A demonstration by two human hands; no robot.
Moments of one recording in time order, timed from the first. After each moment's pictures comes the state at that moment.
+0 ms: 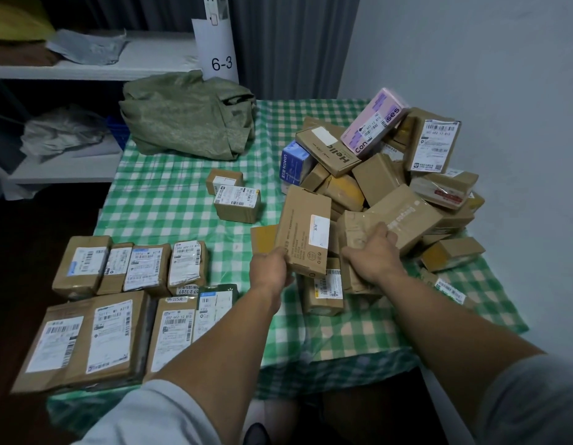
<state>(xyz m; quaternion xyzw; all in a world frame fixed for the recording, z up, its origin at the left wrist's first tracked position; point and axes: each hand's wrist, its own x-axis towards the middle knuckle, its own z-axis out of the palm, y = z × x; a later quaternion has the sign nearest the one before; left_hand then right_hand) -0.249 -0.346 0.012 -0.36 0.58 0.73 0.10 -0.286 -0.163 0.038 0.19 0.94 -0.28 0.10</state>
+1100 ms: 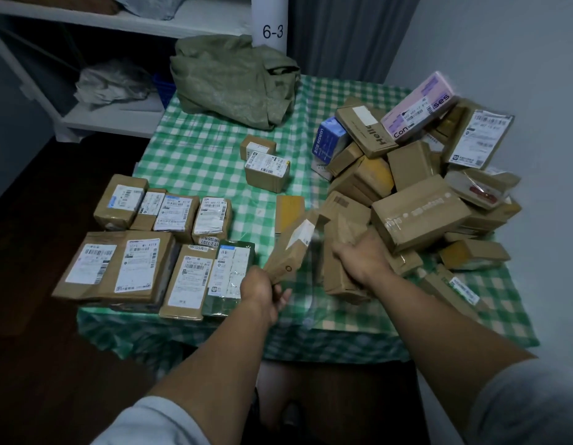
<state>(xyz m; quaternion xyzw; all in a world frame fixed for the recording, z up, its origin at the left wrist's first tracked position) -0.154 -0.363 -0.031 -0.54 0.38 0.75 0.08 -0.244 -0.194 0.008 0.14 0.90 -0.35 0.21</state>
